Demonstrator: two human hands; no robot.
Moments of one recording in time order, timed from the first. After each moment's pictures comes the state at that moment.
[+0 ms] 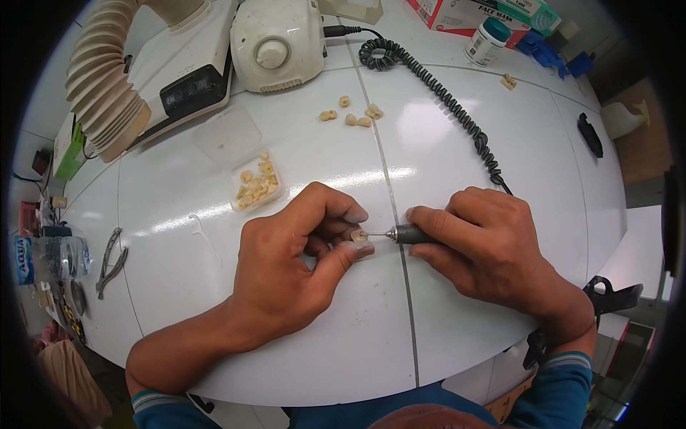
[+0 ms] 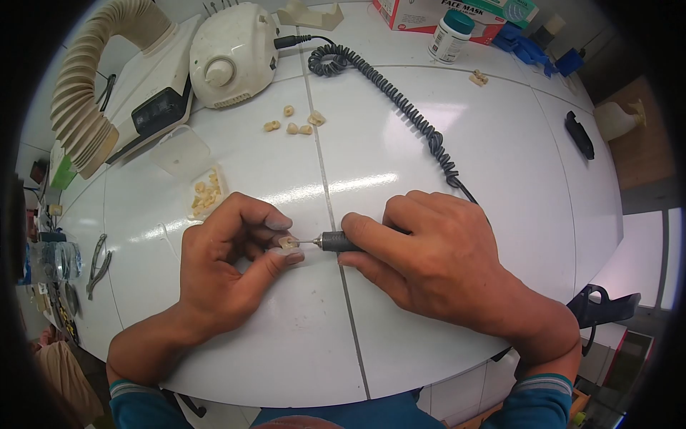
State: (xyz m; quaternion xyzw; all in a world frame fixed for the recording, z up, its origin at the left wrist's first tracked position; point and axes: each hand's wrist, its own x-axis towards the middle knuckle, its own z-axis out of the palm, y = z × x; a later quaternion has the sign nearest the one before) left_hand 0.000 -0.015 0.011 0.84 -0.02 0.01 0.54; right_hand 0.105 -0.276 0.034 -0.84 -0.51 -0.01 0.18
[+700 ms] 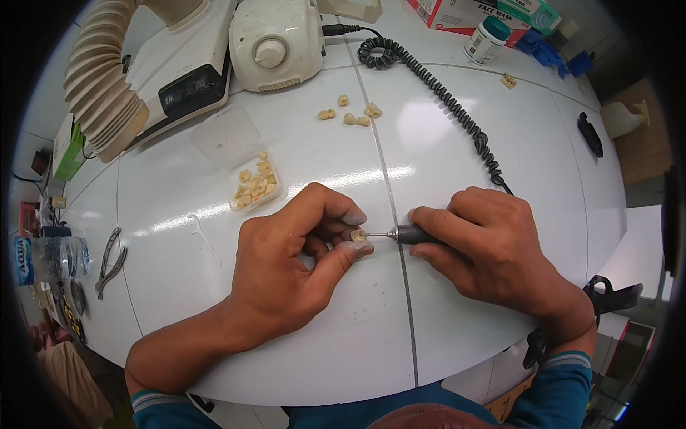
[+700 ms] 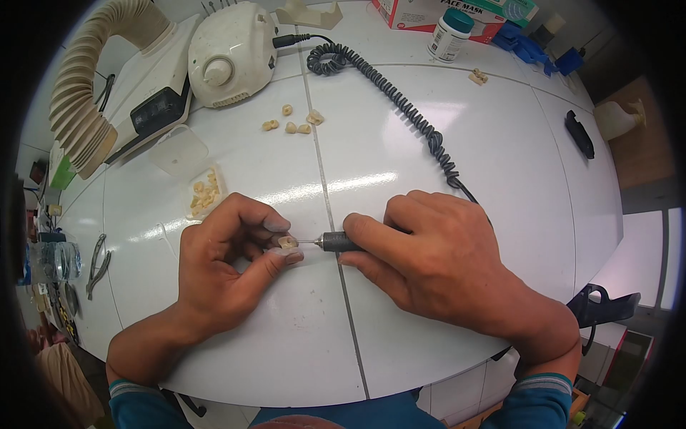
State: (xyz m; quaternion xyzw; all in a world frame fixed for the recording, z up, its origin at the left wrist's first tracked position) left_hand 0.000 -0.014 0.011 0.84 -0.03 0.02 0.53; right_hand 0.105 -0.276 0.034 -0.85 -0.50 0.00 0.18
